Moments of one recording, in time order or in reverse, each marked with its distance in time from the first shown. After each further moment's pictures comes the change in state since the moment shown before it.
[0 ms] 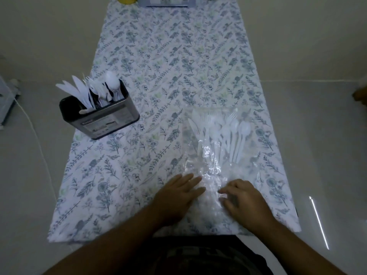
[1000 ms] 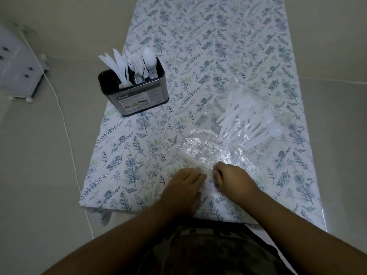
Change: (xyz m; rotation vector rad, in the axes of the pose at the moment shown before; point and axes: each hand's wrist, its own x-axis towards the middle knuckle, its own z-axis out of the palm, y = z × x) left_hand -0.055 0.007 0.002 -0.030 0.123 -0.246; right_hand 0.051 -0.085 0.030 -0.070 -0.160 -0.115
